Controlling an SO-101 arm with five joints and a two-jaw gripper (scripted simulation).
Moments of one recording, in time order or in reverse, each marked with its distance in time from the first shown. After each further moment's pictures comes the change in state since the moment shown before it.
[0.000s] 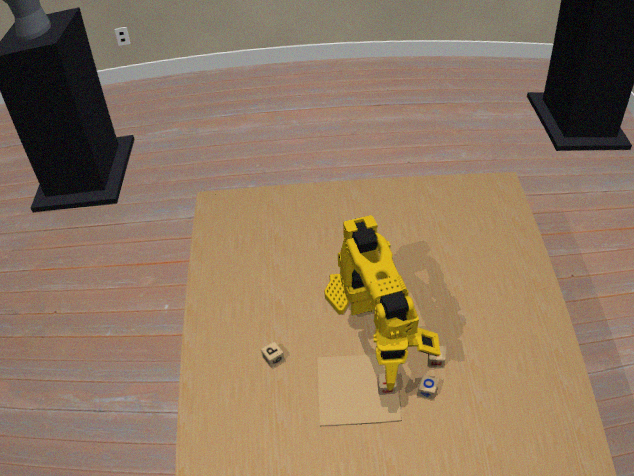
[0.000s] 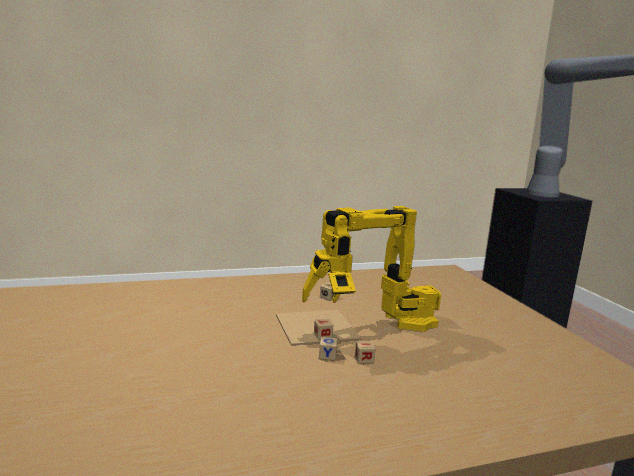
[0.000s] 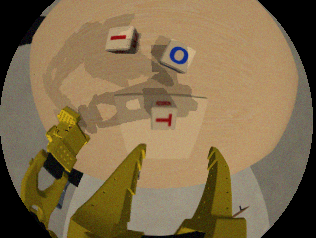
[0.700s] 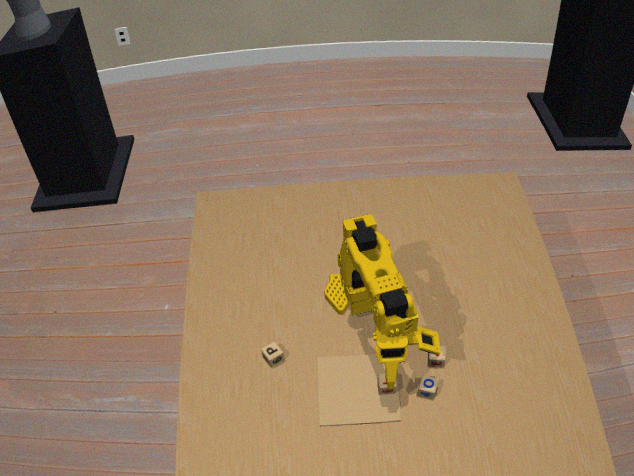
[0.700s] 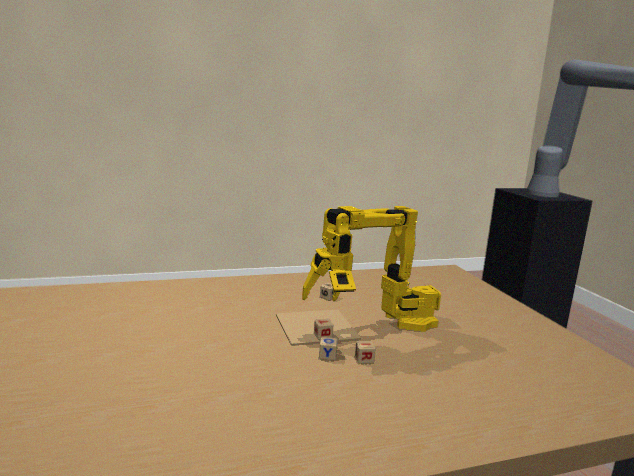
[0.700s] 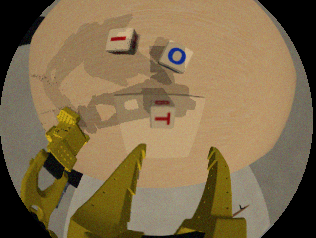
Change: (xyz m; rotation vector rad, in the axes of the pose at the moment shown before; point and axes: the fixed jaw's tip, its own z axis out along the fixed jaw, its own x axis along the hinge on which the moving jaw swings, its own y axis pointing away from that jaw) arm 0.000 0.000 -0.003 0.018 -0.005 0.000
